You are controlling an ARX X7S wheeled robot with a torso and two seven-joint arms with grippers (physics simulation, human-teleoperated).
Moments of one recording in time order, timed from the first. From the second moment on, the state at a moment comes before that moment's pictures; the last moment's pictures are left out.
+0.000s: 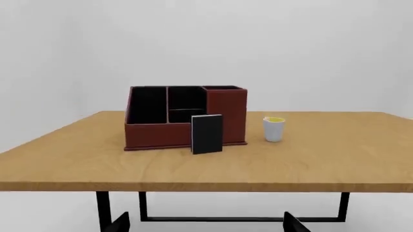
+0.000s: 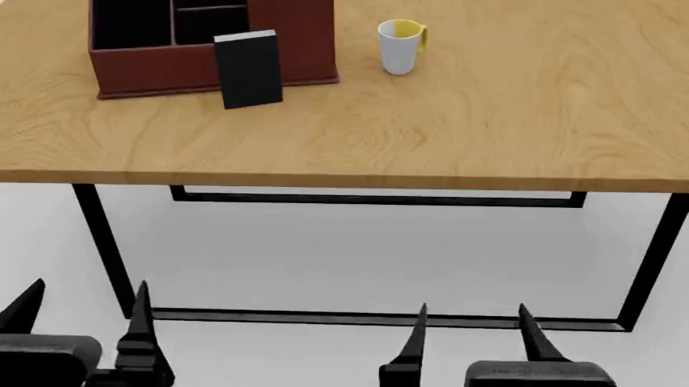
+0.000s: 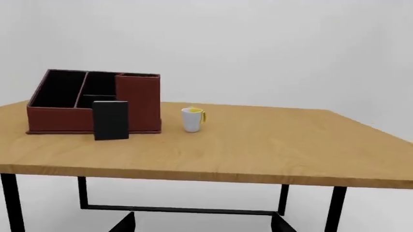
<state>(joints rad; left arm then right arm) -0.13 -0.10 0.05 0.25 -0.10 -0.24 -0.07 0.10 0.10 -0.06 -0.21 0.05 0.20 0.08</state>
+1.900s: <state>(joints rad) -0.54 -1.00 0.43 1.01 -1.01 -0.34 -1.12 0.49 0.00 -0.31 -1.05 -0.48 1.16 -0.14</state>
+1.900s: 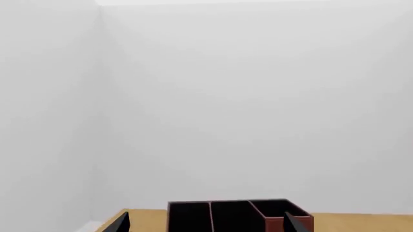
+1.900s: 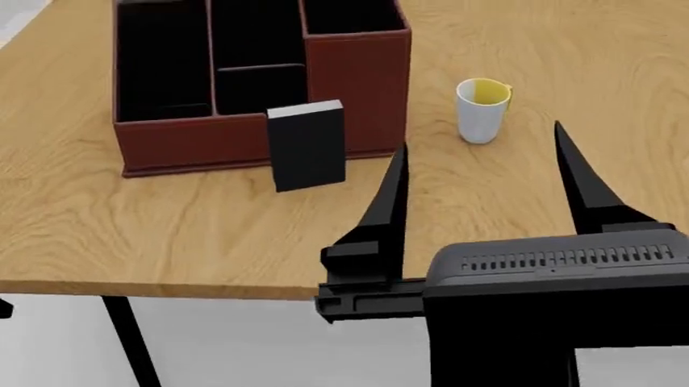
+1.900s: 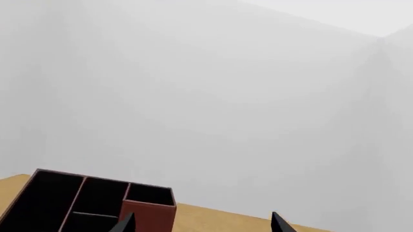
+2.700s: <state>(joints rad) -0.54 -1.01 0.45 1.00 -1.01 -0.32 -1.12 0.50 0.00 -0.31 -1.05 -0.47 1.17 -0.12</state>
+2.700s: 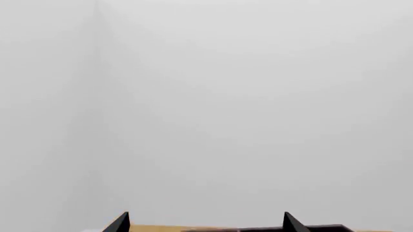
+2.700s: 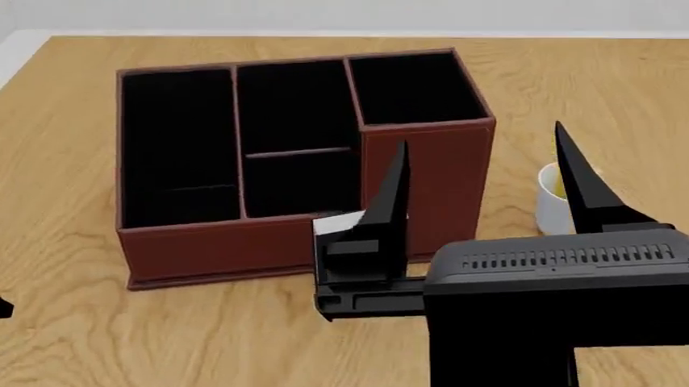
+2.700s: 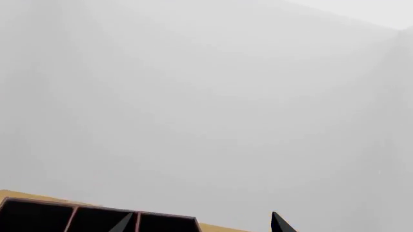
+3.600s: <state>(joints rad) -0.54 -1.06 0.46 1.02 -1.02 -0.27 -1.15 0.52 0.00 -0.32 -1.05 -0.46 1.18 -0.11</state>
